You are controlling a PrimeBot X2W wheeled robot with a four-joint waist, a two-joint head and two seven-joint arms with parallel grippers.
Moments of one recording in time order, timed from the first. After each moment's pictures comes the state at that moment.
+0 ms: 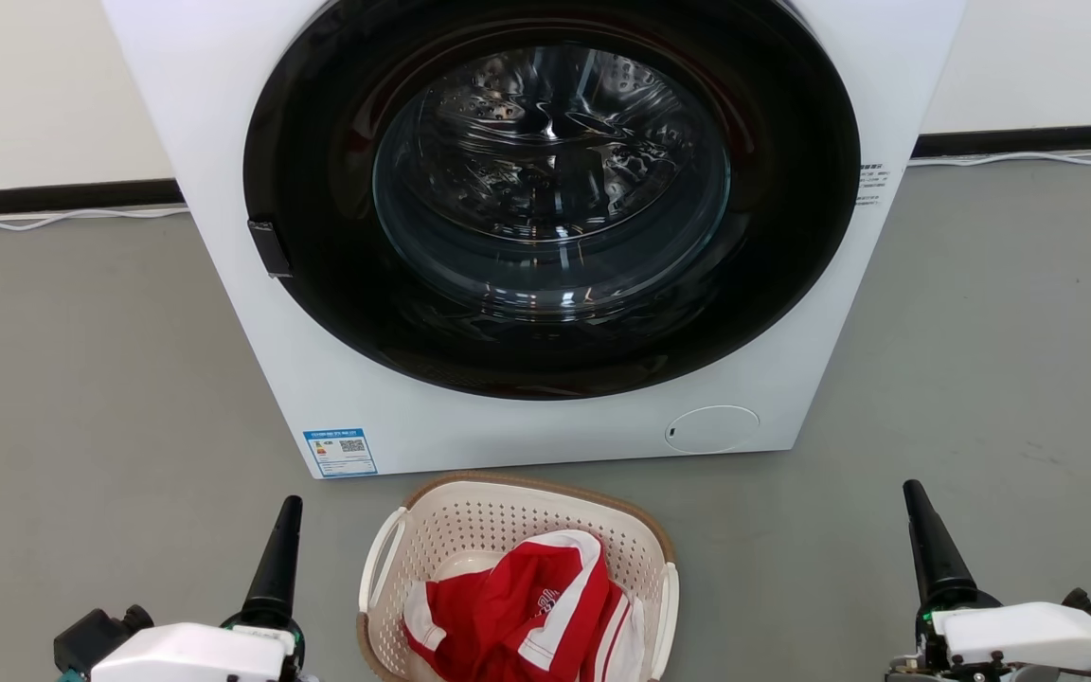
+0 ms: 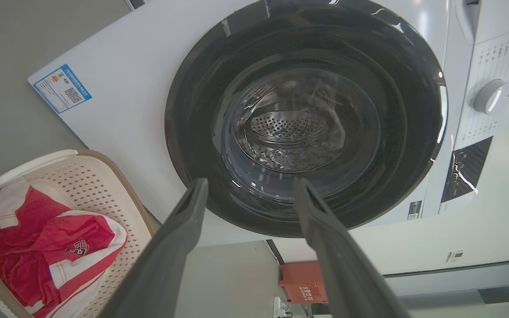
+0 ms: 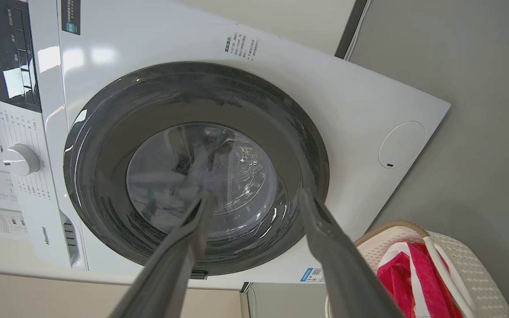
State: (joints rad) left arm 0.02 0.03 0.03 0.19 -1.29 -0.07 0.02; right arm 0.00 -0.03 -0.08 0.24 1.28 0.12 0.01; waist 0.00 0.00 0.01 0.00
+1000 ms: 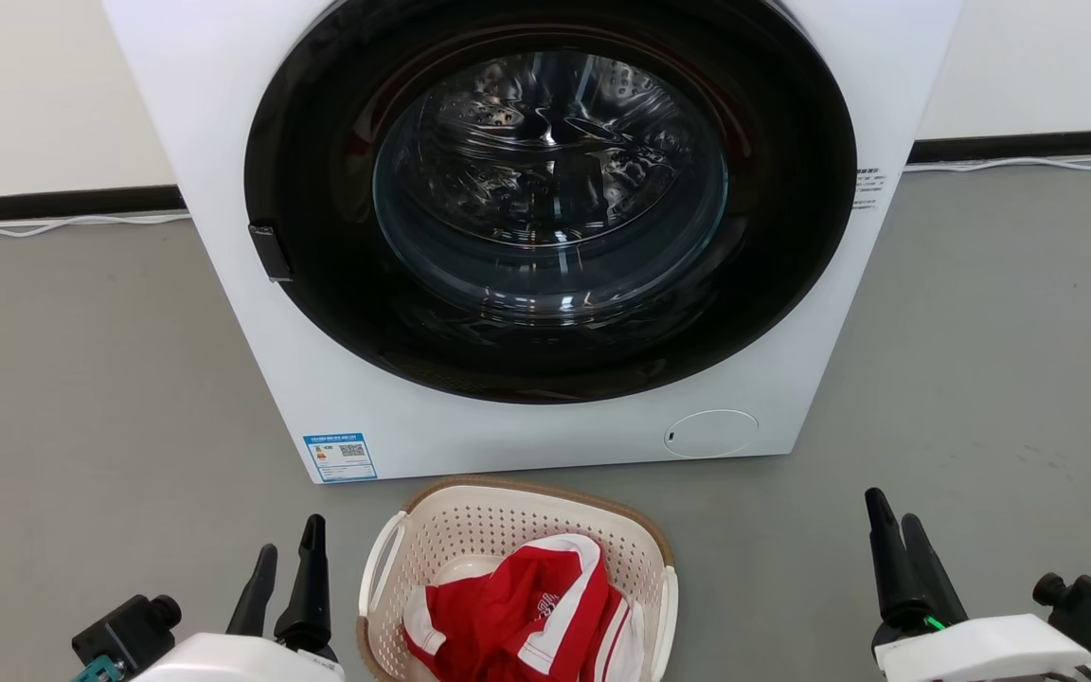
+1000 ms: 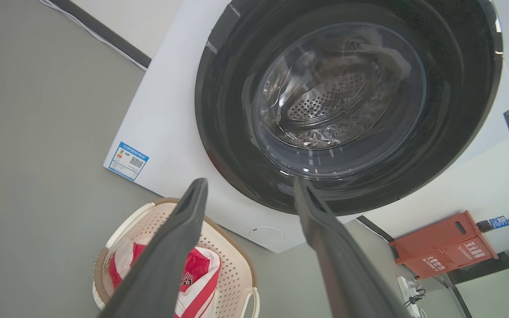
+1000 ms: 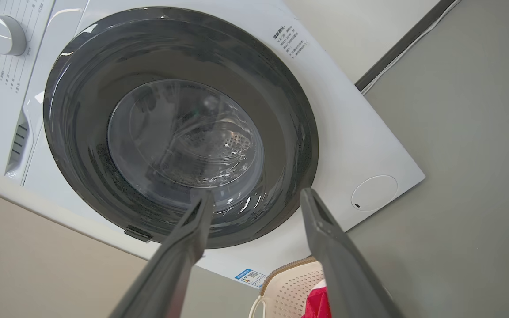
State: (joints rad) left arm 0.07 0.05 -0.03 0.11 -0.81 0.01 -0.06; right arm 0.04 -0.03 -0.02 0.18 0.86 0.12 -0.07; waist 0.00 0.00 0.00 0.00
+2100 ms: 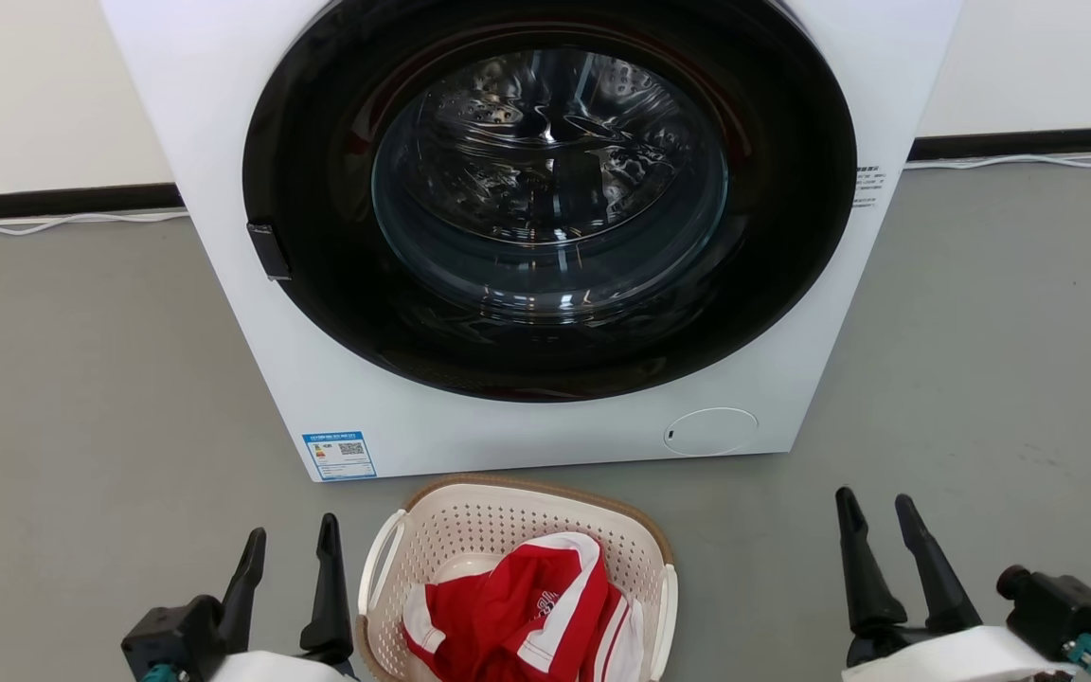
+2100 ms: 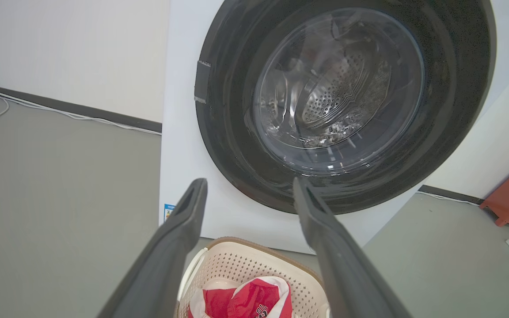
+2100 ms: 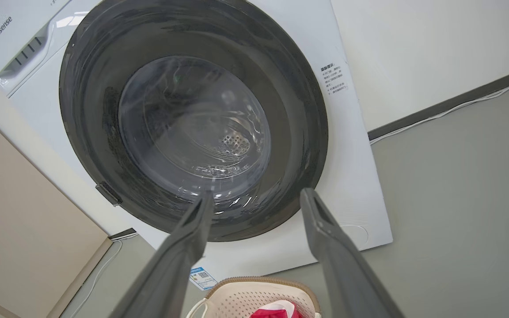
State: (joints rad) left arm 0.12 0.07 -0.11 0.02 -0.40 0.11 -0.17; right arm 0.06 -0.04 0.01 0.14 0.46 0.12 -0.16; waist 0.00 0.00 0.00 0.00
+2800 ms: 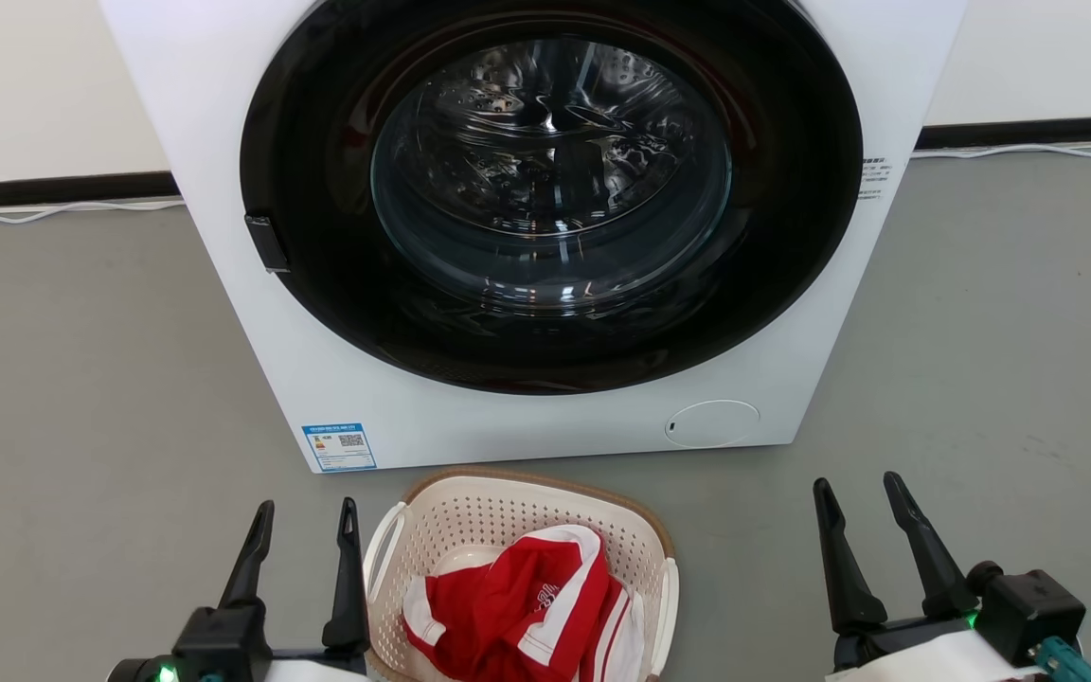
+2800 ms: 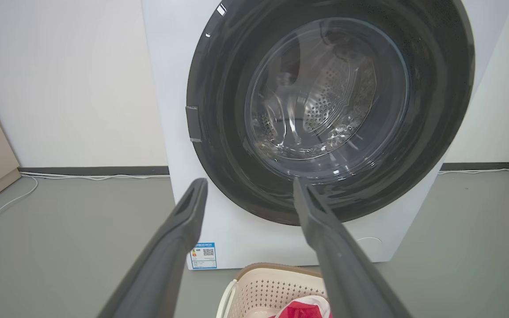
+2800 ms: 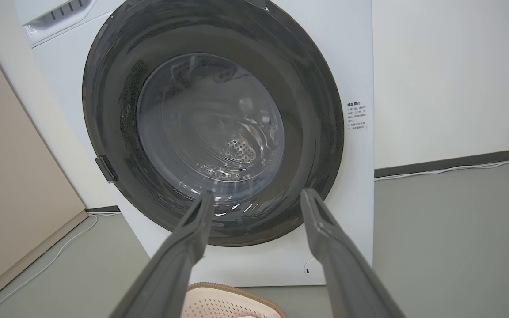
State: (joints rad) left arm 0.12 0.08 -0.14 -0.02 -0.15 0.14 -0.23; right arm 0.06 -0.04 0.03 0.10 0.22 0.12 -0.22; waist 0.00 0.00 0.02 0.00
